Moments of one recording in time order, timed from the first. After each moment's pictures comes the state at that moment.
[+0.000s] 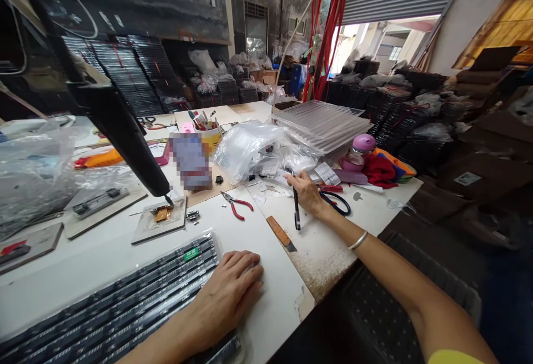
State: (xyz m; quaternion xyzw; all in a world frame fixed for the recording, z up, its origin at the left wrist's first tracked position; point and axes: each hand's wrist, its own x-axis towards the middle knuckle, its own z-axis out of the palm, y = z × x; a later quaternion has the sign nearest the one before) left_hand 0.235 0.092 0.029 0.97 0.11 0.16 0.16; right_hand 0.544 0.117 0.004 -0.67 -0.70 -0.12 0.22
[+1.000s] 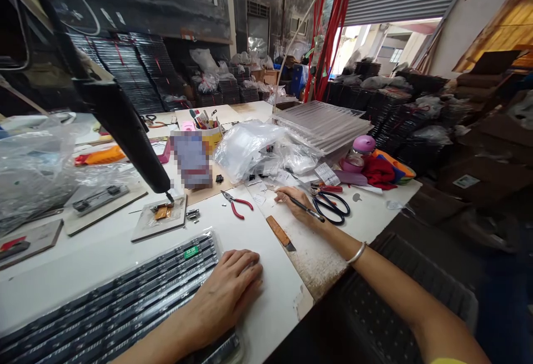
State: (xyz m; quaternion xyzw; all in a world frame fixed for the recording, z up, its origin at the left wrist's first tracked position) left_hand 0.236 0.092 0.027 0.97 0.11 0.15 0.16; right_hand 0.513 0.109 -0.012 -0.64 -0.64 0.09 0.41
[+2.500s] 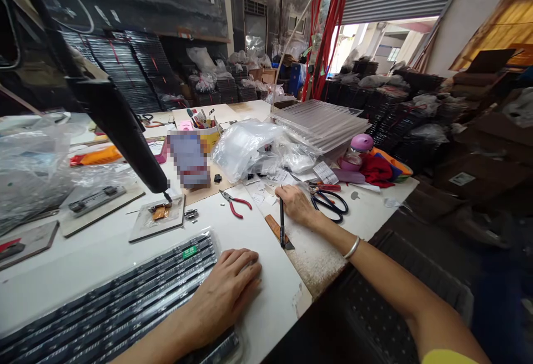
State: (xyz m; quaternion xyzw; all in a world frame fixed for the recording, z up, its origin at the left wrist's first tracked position) left_hand 0.234 0.092 0.027 0.97 0.11 0.13 0.16; right_hand 0.513 0.115 -0.007 -0.65 -0.71 -0.01 0.27
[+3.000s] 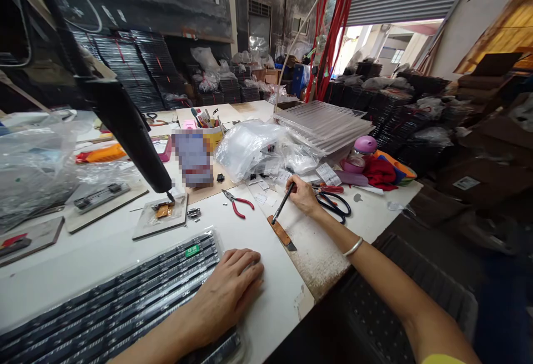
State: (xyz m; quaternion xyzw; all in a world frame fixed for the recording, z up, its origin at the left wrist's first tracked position) left_hand 0.235 0.093 0.023 0.97 0.12 0.12 0.17; right_hand 0.530 0.127 -0.005 -0.68 -0.58 0.07 0.43
